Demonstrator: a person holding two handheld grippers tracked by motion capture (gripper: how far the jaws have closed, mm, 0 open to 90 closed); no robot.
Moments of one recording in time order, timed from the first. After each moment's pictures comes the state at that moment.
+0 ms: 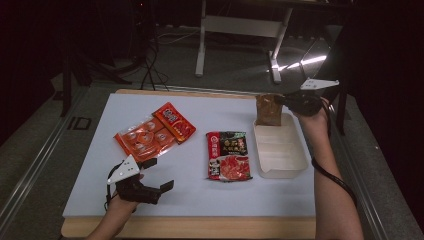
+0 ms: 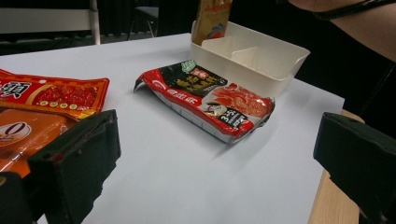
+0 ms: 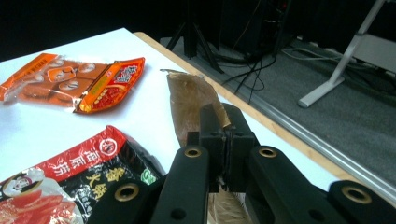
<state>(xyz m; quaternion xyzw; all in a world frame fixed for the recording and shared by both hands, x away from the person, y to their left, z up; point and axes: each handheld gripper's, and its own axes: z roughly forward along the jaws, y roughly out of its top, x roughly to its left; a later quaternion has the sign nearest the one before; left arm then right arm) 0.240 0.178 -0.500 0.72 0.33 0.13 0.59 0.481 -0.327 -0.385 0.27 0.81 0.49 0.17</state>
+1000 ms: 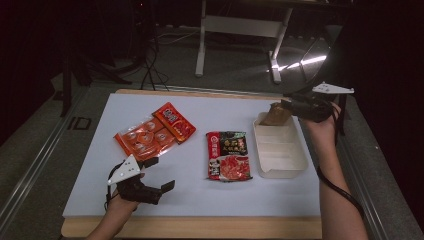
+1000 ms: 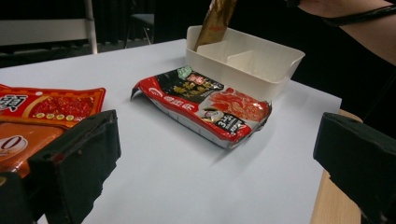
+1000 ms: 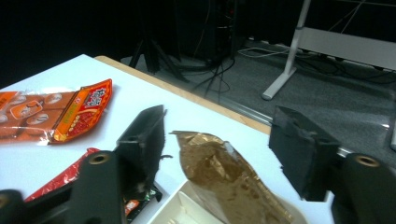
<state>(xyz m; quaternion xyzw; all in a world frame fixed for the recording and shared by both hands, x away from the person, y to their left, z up) 0.240 0.176 -0.498 0.72 0.32 0.14 0.59 0.447 -0.339 -0.375 0.37 0.75 0.50 0.22</state>
